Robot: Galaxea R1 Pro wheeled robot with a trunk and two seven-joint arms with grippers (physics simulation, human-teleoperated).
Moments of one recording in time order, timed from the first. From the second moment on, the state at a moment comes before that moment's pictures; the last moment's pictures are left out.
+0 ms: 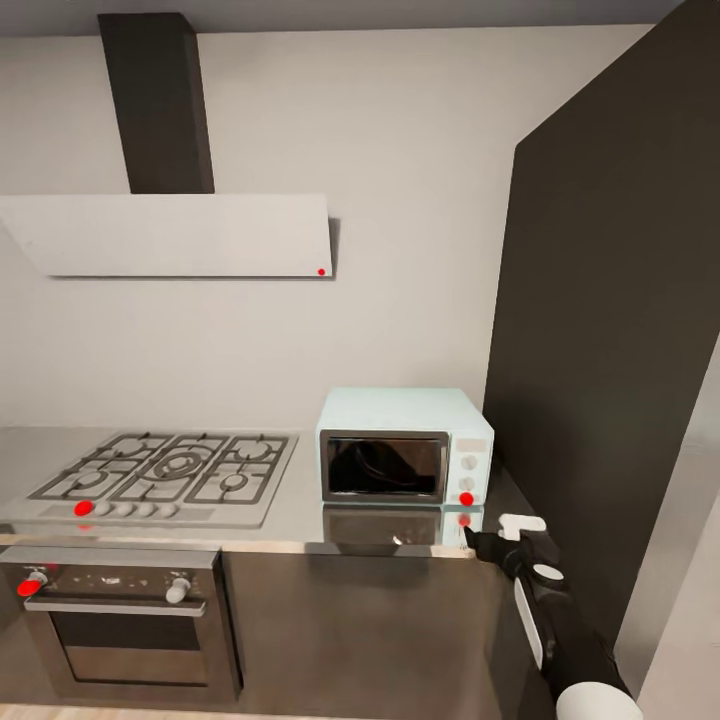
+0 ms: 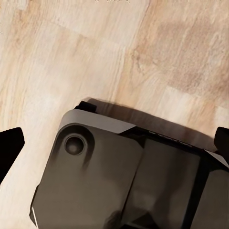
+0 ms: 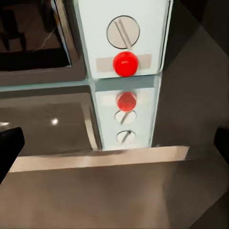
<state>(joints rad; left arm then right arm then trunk) -0.21 -0.10 -0.46 -0.02 0.79 -0.04 0.19 -0.48 0.07 -0.34 -0.89 0.23 0.23 0.16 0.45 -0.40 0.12</state>
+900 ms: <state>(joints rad) -0.21 -0.10 -0.46 -0.01 0.79 -0.04 0.13 -0.48 0.06 -0.32 -0.88 0.23 0.17 0.15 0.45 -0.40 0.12</state>
